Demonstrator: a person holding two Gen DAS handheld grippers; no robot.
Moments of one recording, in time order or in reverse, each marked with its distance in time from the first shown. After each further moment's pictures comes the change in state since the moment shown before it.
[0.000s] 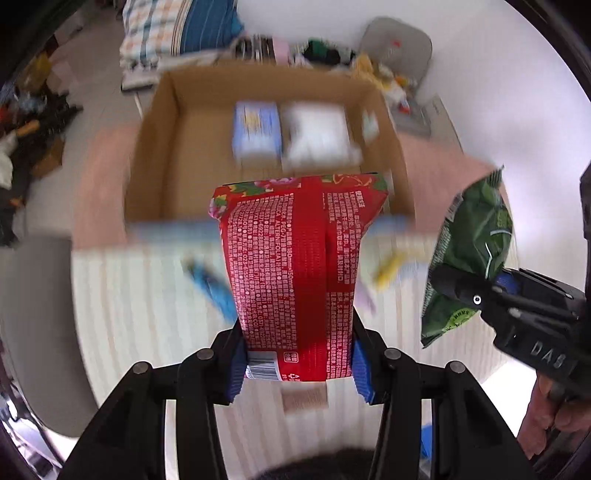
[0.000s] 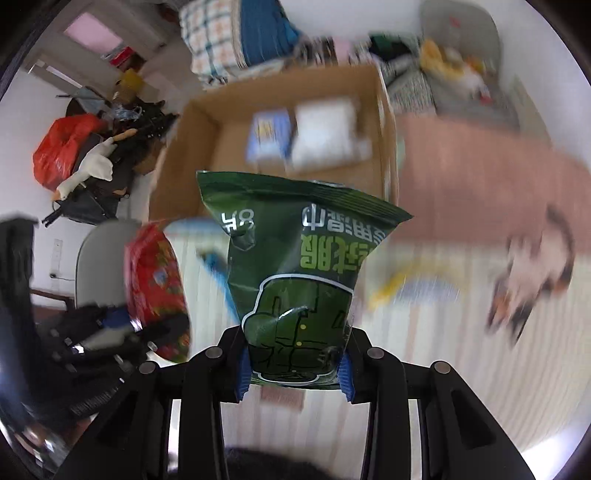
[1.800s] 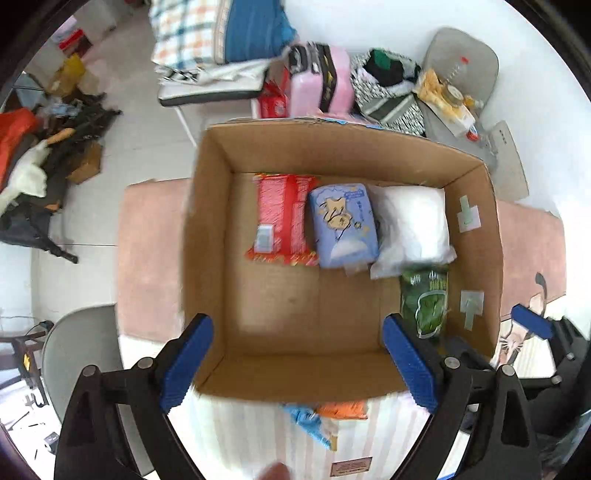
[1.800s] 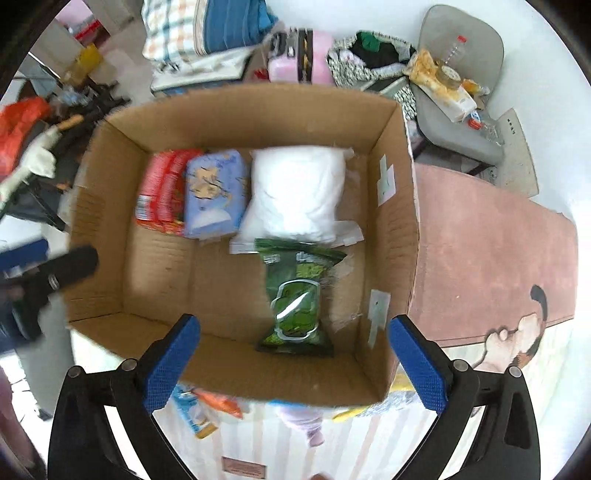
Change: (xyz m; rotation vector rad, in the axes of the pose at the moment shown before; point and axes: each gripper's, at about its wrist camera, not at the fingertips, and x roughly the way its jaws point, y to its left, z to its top) left arm 0.034 0.051 0.113 -0.086 0.012 0.204; right arm 0.091 0.016 0.158 -0.010 0.066 -0.192
